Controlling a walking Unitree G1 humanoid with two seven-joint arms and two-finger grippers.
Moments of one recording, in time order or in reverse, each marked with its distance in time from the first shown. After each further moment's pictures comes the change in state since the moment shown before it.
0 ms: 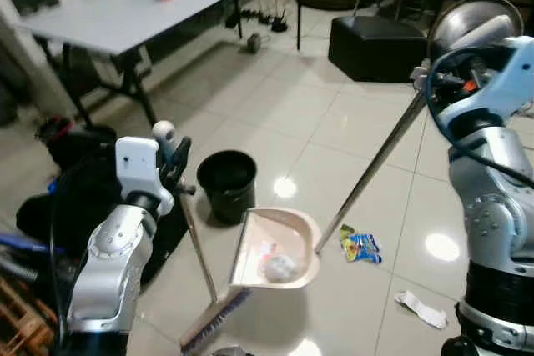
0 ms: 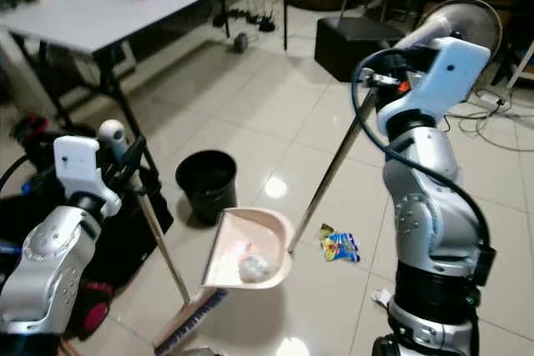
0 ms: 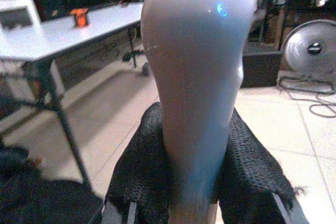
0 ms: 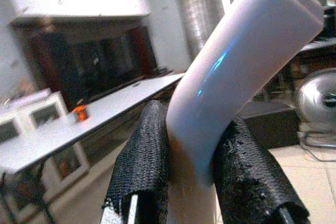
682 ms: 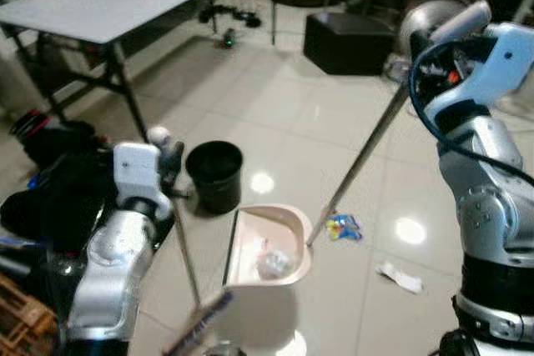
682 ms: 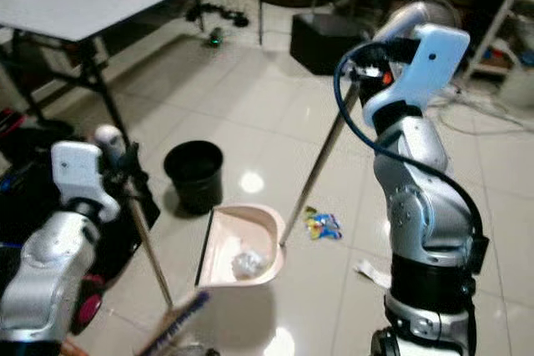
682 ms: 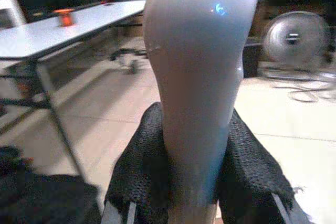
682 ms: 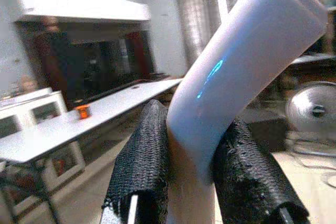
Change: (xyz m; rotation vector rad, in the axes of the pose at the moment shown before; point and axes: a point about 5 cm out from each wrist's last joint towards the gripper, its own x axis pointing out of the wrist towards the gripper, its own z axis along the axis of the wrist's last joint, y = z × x) left arm 0.000 -0.013 -0.001 0.037 0.002 0.003; right arm 0.006 0.000 0.007 -0.005 -0.016 0.029
